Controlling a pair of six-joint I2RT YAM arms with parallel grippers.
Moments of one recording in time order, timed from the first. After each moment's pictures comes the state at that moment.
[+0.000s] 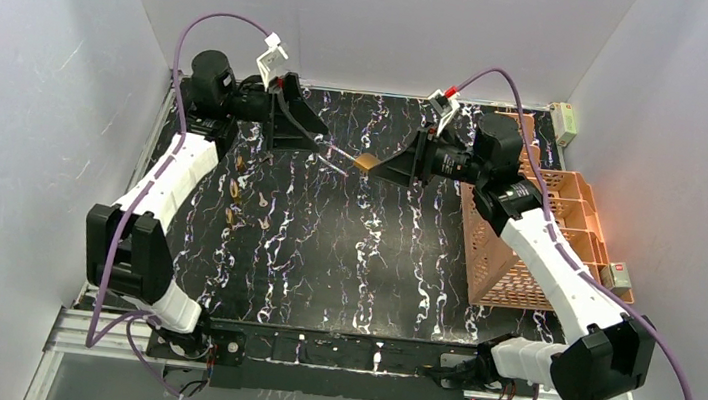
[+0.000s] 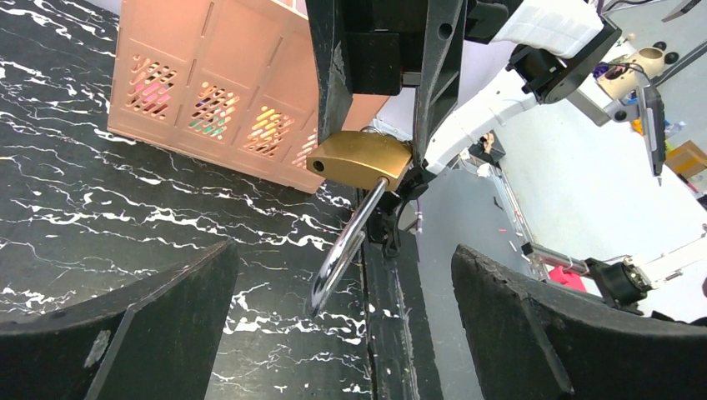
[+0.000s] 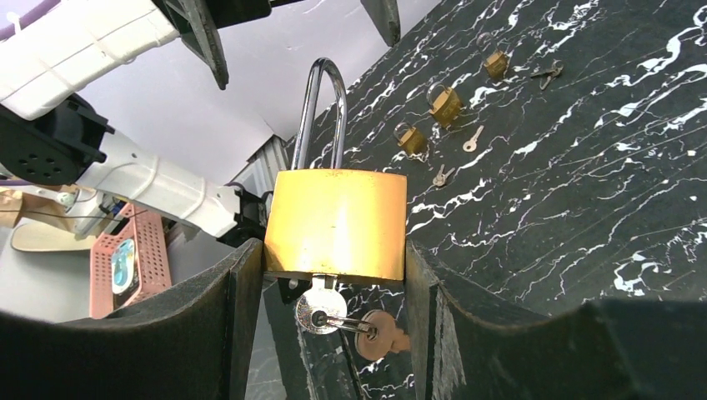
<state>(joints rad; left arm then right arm) -0.17 1.53 1.31 0.30 1.47 -0.59 0.46 1.24 1.15 -0.08 -0.84 0.51</state>
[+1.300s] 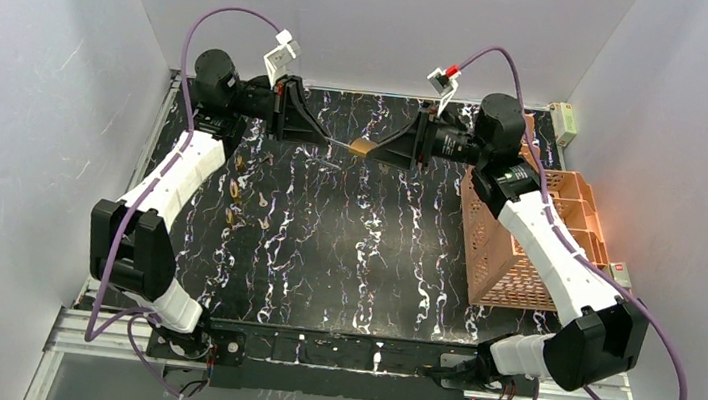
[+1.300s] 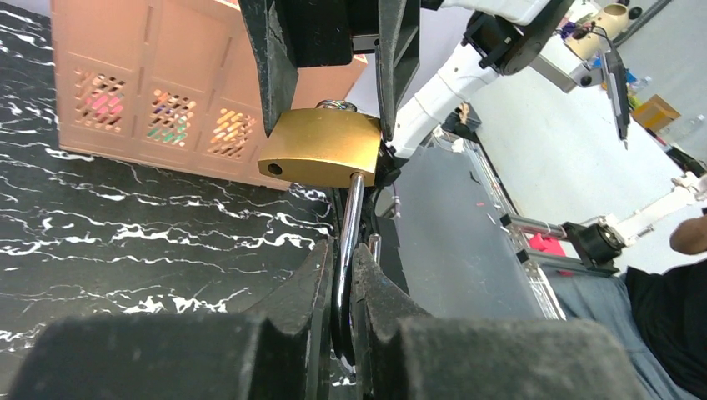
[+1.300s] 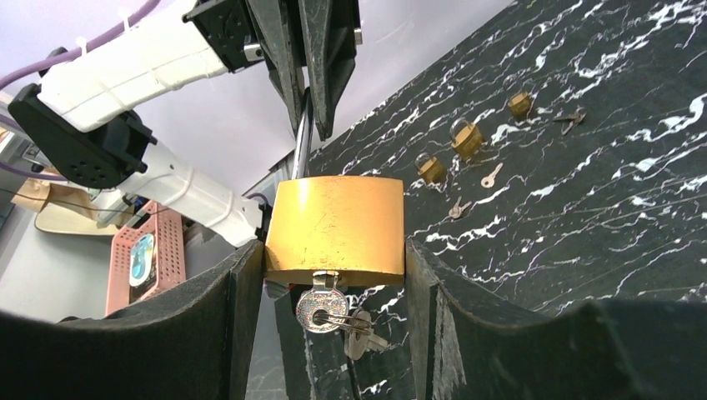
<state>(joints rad) -0.22 1.57 1.34 0.51 1.54 -0.77 0.46 1.33 1.27 -0.01 -0.92 0.56</state>
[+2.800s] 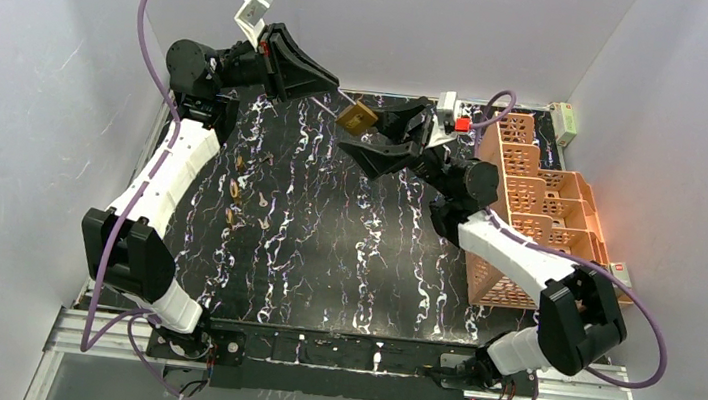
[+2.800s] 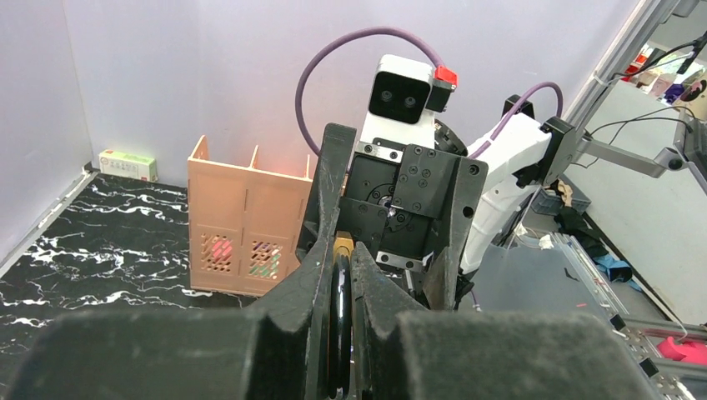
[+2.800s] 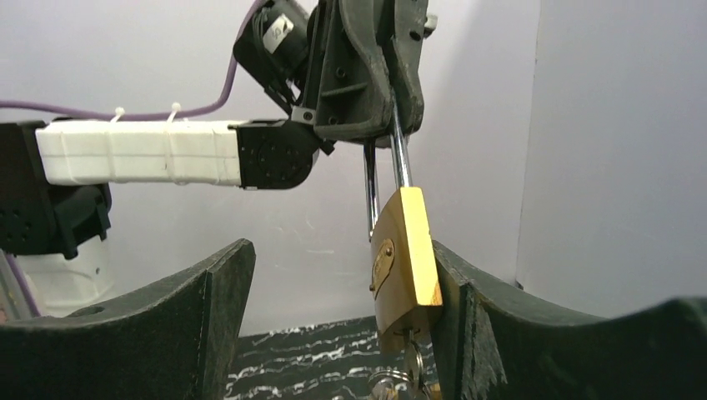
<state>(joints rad) -0.23 1.55 1.53 0.78 1.23 -0.95 0.66 1.42 0.96 1.19 -0.60 0.52</state>
